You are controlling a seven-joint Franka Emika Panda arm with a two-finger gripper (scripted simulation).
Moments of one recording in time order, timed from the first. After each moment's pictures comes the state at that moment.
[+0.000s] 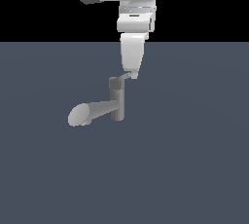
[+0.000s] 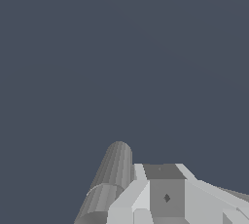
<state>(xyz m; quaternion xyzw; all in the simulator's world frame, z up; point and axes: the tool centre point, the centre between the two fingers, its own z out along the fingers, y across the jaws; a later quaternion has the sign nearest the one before) -0.033 -0.031 0.199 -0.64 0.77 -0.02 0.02</state>
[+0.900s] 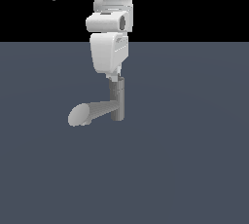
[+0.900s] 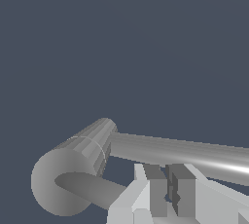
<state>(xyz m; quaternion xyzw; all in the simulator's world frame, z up) -0.052 0.023 0.198 -0.63 0.77 -0.02 0.01</state>
